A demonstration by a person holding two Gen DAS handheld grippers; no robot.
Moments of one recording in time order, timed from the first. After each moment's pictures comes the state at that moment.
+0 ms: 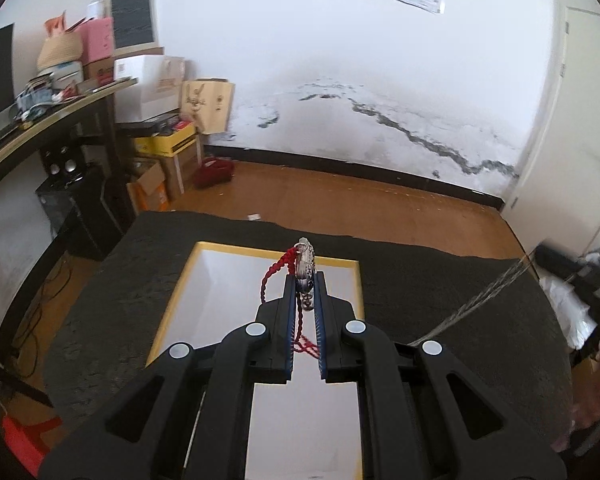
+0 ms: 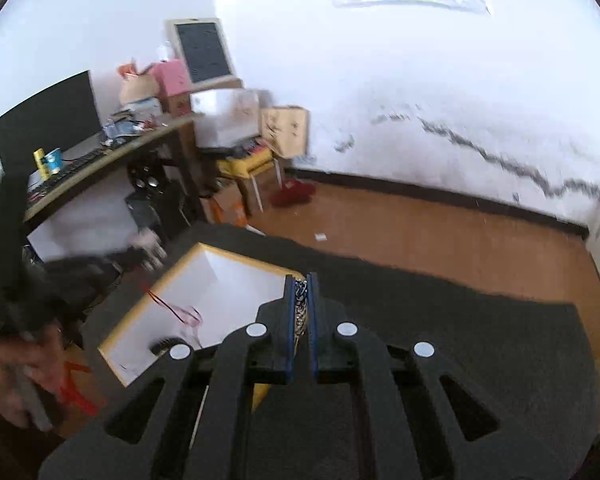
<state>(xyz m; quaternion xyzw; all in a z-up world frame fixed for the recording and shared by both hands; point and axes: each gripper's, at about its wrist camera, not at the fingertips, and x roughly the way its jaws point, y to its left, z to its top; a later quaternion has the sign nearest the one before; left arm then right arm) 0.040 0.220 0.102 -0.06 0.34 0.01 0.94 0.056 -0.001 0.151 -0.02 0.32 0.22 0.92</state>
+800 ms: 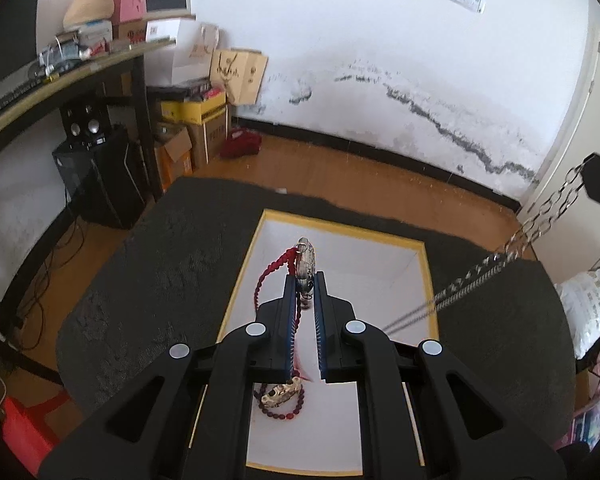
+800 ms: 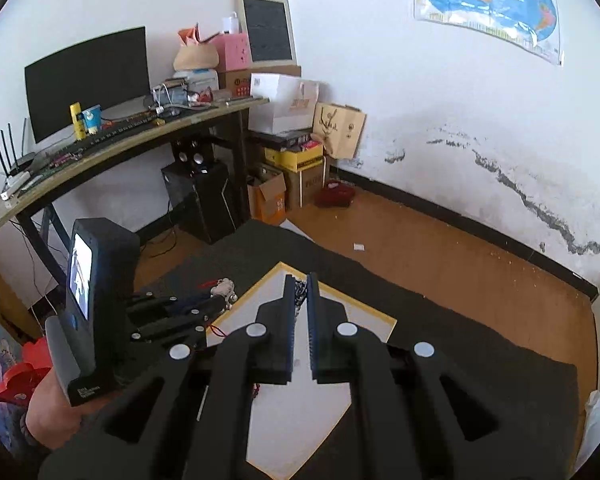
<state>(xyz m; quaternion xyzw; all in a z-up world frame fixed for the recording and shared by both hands) 0.037 0.297 0.070 -0.09 0.38 0.04 0.92 0.049 0.154 0.199 -0.10 0.33 0.26 0.90</state>
